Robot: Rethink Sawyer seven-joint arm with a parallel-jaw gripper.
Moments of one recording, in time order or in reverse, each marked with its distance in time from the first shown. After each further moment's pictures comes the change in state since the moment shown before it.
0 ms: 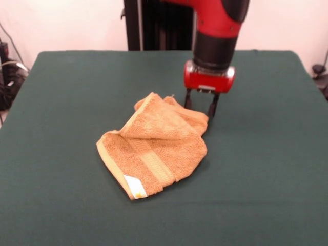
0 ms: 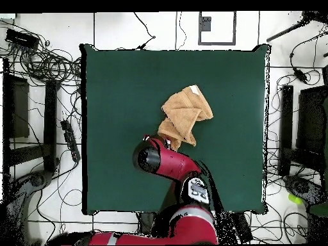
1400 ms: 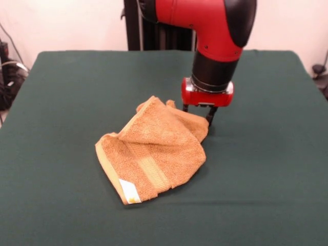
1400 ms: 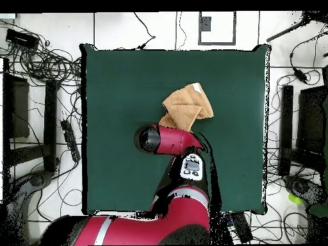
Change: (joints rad) arm 0.034 0.076 -0.056 -0.274 -0.158 0.356 0.000
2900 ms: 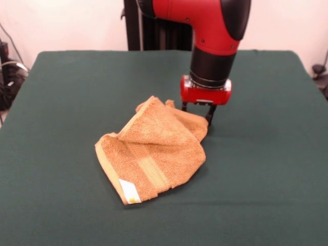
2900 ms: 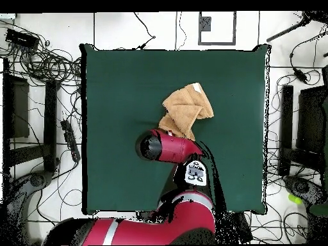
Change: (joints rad) arm -0.029 -0.029 0.031 0.084 -0.015 -0.146 0.029
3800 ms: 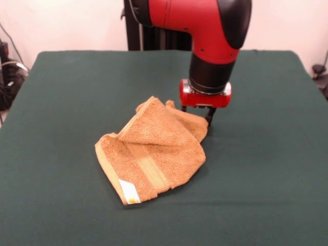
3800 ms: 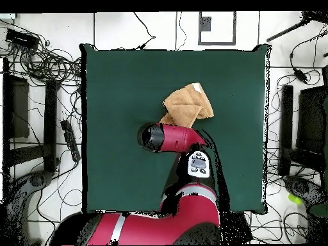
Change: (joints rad) arm -0.017 0.022 0.014 -0.104 -0.032 0.194 0.000
